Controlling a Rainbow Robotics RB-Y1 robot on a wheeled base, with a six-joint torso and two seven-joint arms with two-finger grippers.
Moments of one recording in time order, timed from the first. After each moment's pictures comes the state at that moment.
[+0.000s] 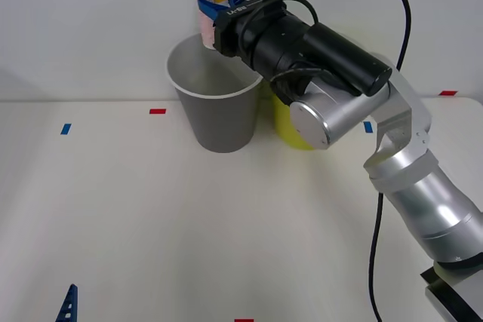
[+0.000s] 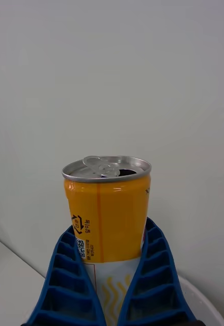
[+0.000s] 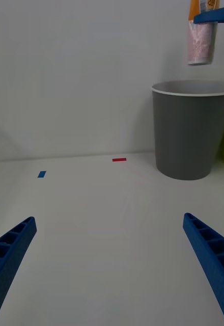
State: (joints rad) right arm -0.69 -0.28 0.41 -1.71 -0.38 0.40 1.40; left arm 1.32 0.39 -0.16 -2.31 0.14 -0.62 -1.51
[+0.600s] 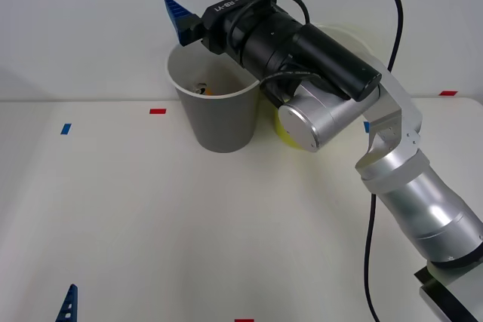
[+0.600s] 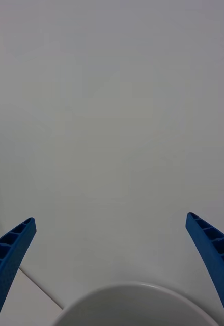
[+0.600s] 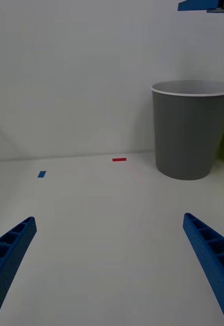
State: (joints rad) right arm -0.70 -0.27 0.43 -1.70 -0.33 0.35 1.41; left arm 1.32 0.39 -0.16 -2.31 0.14 -0.62 -1.51
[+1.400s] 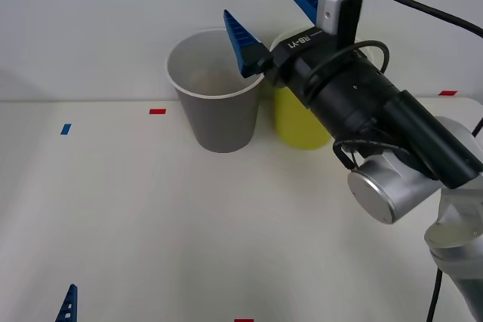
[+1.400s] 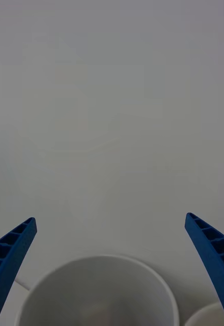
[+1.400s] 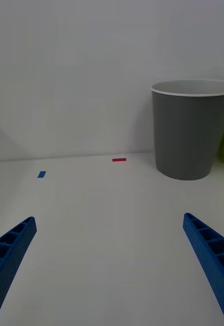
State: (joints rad) right arm -0.32 -0.40 0.35 -2.10 -0.27 0.27 1.38; left arm 1.32 0.39 -0.16 -2.31 0.14 -0.62 -1.51
